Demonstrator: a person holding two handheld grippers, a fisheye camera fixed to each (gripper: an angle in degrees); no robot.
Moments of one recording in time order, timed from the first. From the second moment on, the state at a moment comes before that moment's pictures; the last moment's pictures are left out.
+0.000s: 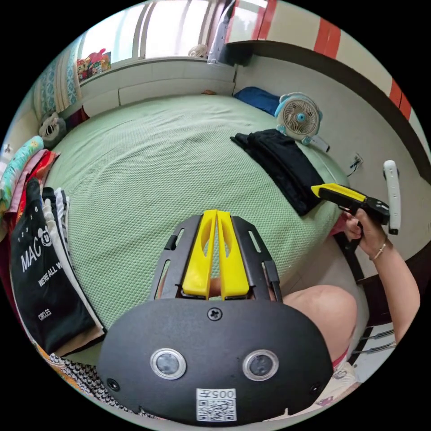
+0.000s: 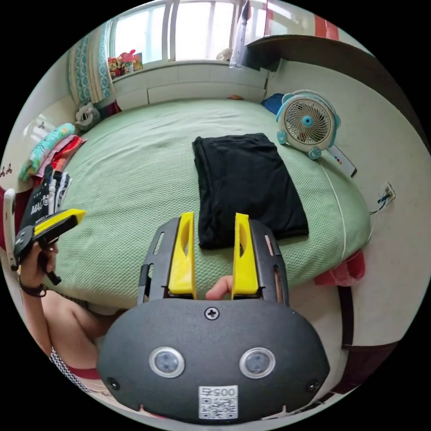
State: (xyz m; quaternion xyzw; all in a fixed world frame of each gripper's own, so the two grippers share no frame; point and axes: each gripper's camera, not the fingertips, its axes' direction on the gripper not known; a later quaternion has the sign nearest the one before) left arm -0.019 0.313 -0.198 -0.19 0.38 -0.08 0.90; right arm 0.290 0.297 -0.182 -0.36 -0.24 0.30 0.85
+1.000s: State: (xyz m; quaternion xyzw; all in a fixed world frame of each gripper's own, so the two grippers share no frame) left arm -0.033 0.310 -0.130 -0.24 0.37 -0.07 0.90; right arm 0.317 0.285 -0.094 -0.46 -0.27 0.24 0.81
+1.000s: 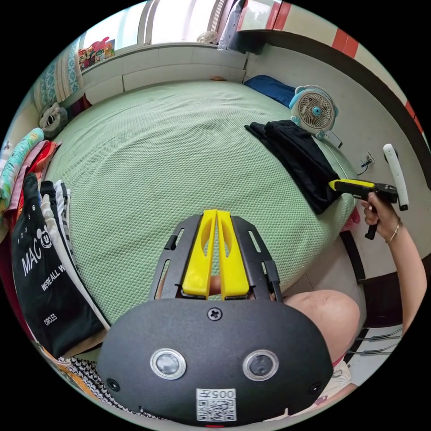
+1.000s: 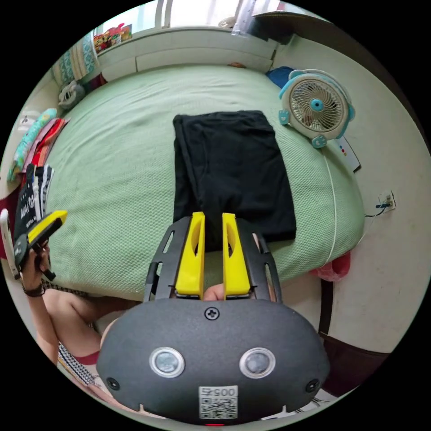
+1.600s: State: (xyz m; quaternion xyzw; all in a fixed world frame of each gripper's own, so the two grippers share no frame) left arm -0.048 0.317 -0.121 -0.24 0.36 -0.06 0.90; right arm 0.284 0.282 -0.104 -0.44 -0.33 0.19 0.81
